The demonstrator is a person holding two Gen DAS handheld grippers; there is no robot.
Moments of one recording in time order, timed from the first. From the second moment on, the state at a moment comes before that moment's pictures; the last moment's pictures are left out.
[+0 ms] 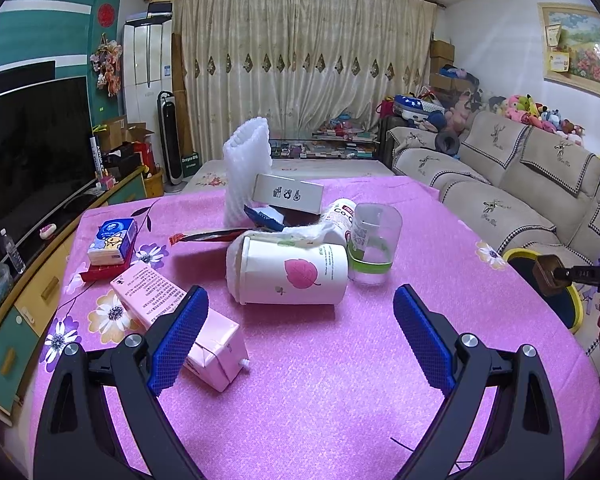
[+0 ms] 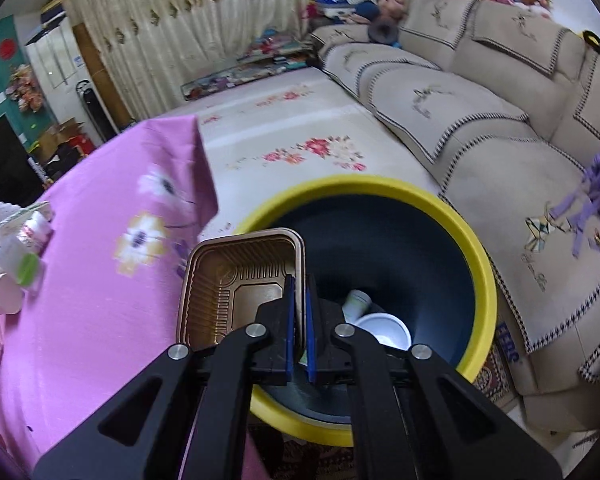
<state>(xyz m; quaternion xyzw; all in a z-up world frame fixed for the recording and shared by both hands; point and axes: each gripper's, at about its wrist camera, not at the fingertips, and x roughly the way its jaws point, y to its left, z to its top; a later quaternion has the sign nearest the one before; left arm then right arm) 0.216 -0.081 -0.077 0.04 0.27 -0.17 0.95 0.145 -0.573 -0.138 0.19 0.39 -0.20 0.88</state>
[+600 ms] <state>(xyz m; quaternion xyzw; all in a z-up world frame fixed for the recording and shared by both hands) 0.216 -0.080 -0.078 0.04 0.27 -0.17 0.95 0.142 -0.581 -0.147 0.20 0.40 -0.22 0.87</state>
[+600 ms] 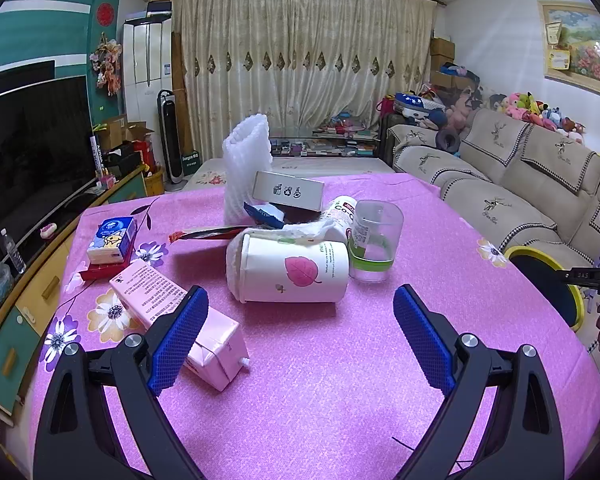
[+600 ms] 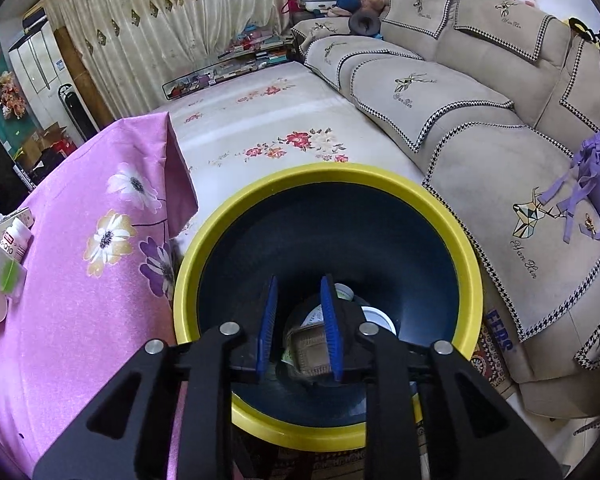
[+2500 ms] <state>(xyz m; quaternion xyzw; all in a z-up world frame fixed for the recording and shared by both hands) 0.267 0.022 -0.129 -0.04 0.43 0.01 0.90 0.132 -0.559 -0.116 0.21 0.35 -0.15 0.90</state>
